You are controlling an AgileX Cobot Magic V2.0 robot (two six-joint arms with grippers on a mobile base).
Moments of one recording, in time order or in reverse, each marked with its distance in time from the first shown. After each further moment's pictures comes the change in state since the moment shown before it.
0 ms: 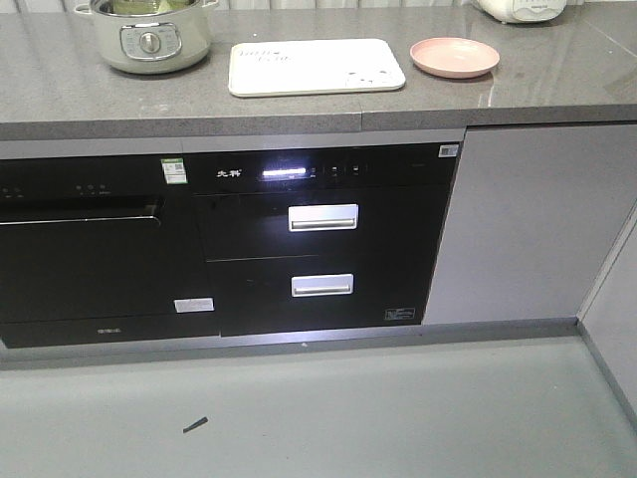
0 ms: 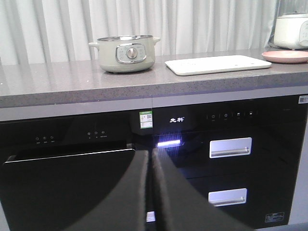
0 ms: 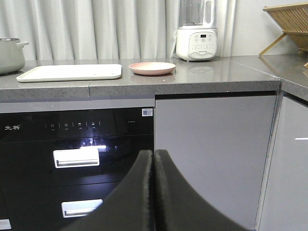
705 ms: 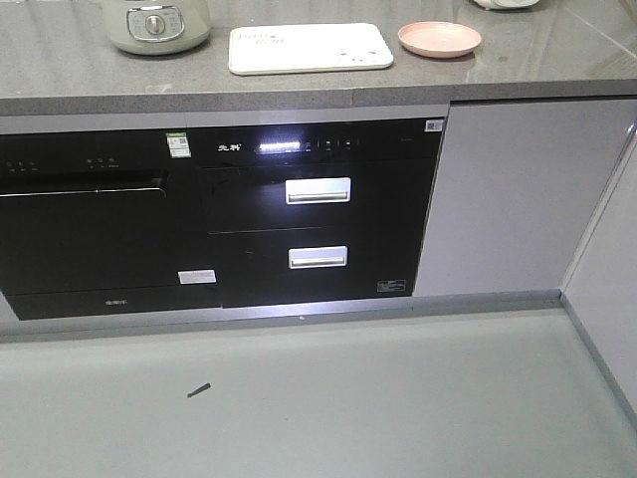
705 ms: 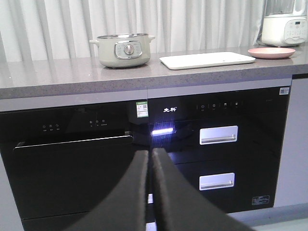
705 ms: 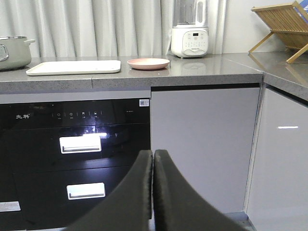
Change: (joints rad) left arm 0.000 0.000 0.000 0.000 0.000 0.000; right arm 0.000 0.000 0.000 0.000 0.000 0.000
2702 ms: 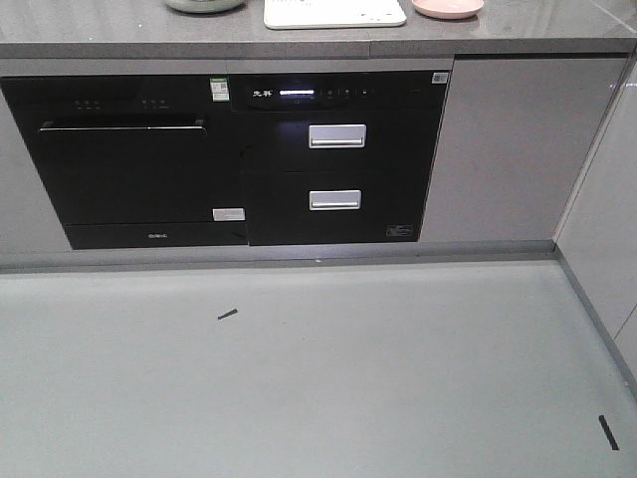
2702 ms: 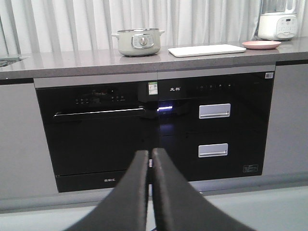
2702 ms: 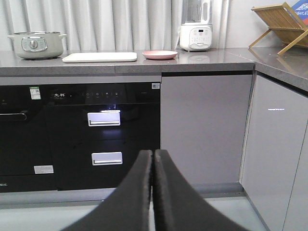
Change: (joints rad) left arm 0.000 0.000 0.000 0.000 0.000 0.000; right arm 0.000 0.000 0.000 0.000 0.000 0.000
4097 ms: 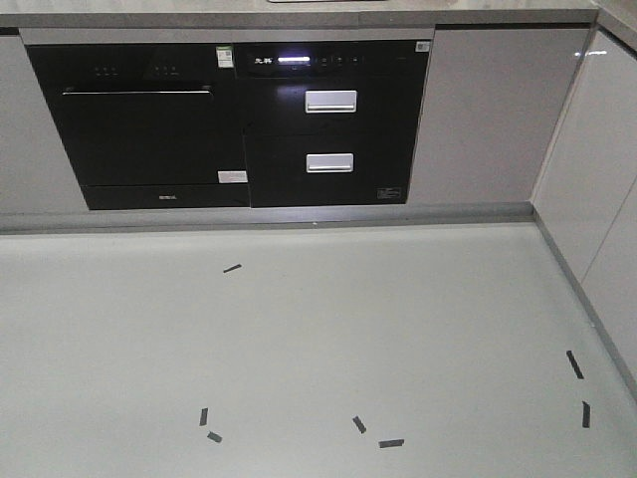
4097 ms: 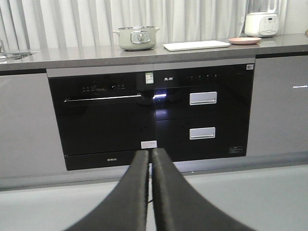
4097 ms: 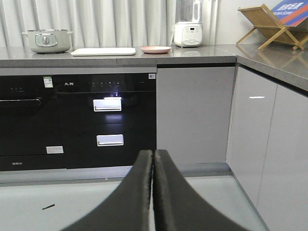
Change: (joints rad) left arm 0.000 0.000 0.000 0.000 0.000 0.000; right arm 0.000 0.000 0.000 0.000 0.000 0.000
